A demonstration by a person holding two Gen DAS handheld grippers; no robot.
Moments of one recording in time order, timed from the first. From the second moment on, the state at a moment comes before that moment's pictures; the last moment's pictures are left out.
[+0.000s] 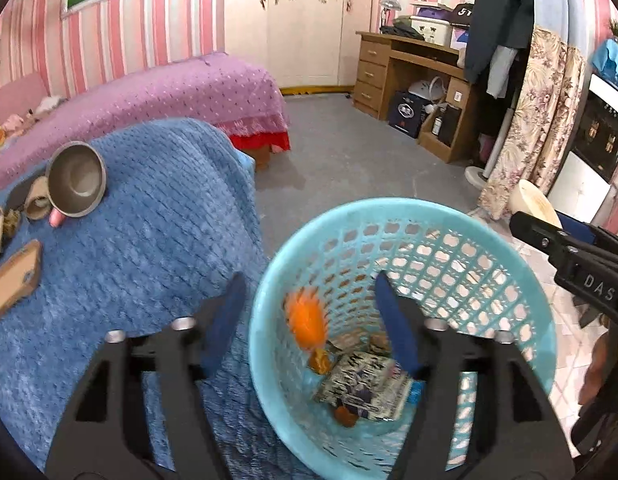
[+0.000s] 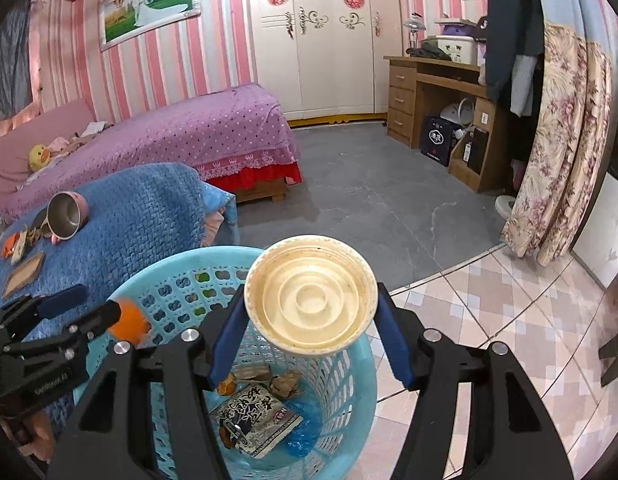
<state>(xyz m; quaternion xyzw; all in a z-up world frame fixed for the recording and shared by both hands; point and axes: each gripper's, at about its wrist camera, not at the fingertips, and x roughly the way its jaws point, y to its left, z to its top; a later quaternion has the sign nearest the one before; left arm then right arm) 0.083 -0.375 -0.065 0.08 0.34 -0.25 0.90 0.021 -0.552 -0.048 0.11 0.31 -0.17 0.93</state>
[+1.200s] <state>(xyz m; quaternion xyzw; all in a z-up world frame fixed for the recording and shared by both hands) 0.095 -0.209 -0.005 0.05 0.27 -0.11 0.95 0.052 -0.480 -0.035 0.09 0.30 -0.16 0.94</state>
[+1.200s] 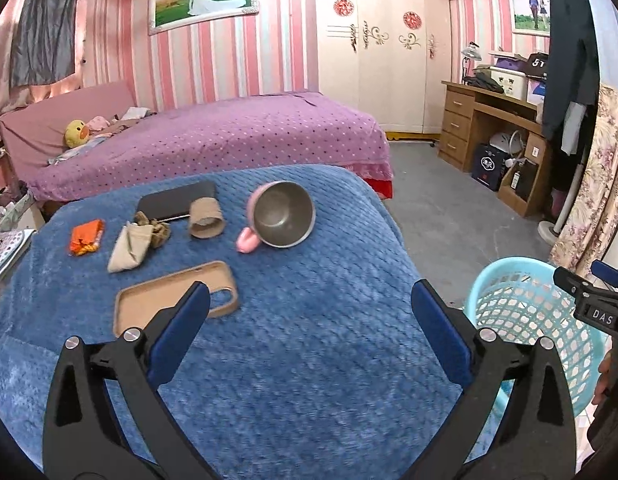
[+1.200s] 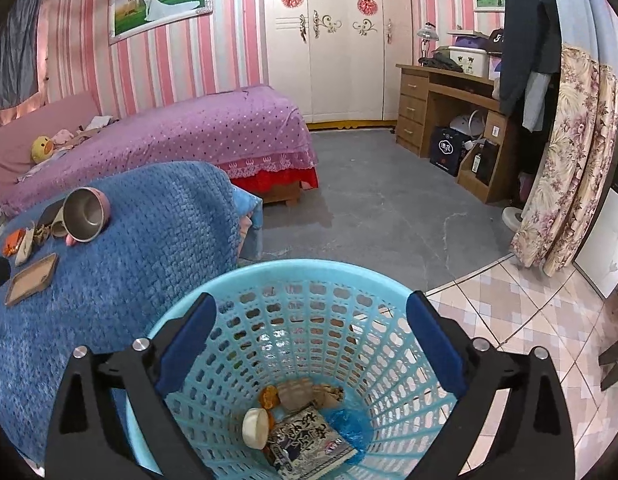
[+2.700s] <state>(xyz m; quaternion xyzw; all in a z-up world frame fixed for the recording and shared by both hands) 0.170 0.062 -0.003 0.01 0.29 0.04 0.95 0.127 -0.297 -0.021 0.00 0.29 -0.09 0.95</state>
